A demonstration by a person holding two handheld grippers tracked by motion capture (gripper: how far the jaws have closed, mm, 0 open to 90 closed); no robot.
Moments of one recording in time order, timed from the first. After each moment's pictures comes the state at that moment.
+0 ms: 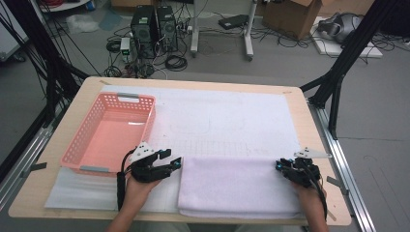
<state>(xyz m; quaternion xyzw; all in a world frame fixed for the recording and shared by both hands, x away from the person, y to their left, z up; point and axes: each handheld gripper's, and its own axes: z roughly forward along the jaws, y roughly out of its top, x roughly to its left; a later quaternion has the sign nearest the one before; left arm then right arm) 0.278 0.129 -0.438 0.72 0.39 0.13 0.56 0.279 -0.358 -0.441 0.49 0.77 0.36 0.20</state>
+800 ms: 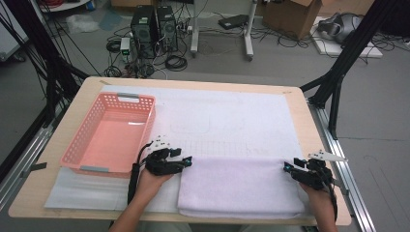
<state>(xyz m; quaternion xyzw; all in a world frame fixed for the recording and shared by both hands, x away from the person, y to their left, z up) 0.310 0.097 -0.451 0.76 0.40 0.08 0.51 0.272 -0.385 -0.441 0.52 0.74 0.38 0.19</state>
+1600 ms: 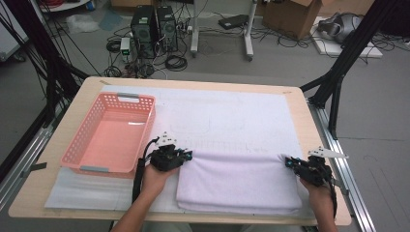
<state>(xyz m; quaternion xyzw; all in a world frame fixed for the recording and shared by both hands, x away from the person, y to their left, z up) 0.322 0.089 -0.441 0.74 0.42 0.10 0.51 0.281 -0.384 -0.432 0.50 0.74 0.41 0.19</state>
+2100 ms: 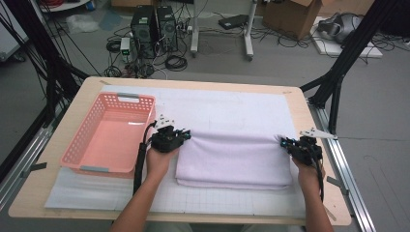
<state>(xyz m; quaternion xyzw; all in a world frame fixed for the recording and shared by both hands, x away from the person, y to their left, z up) 0.366 0.085 -0.421 0.72 0.45 0.15 0.51 0.337 -0.368 -0.421 0.51 0.72 0.40 0.23</state>
